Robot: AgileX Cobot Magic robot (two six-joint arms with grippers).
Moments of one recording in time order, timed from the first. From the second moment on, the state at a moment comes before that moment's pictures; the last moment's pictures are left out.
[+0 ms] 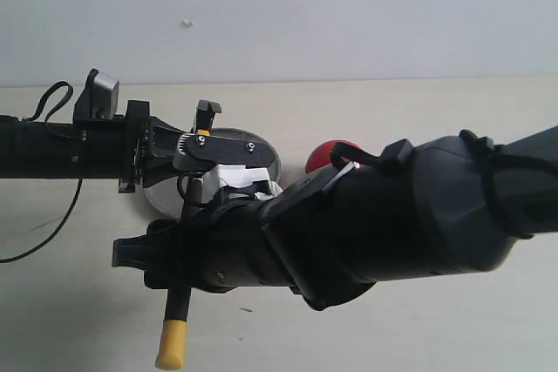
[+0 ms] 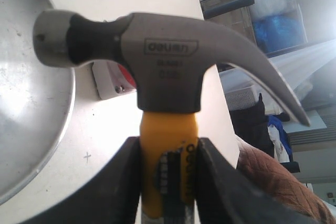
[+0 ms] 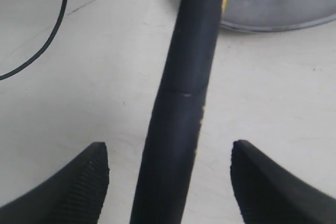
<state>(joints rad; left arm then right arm) -0.10 2.06 -1.00 -1.70 1.16 1.32 0.87 1.86 -0.98 1.71 -0.08 -0.91</state>
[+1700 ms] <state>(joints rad) -0.10 2.06 -1.00 -1.70 1.16 1.33 0.87 1.92 -1.00 1.72 -0.10 -0.91</state>
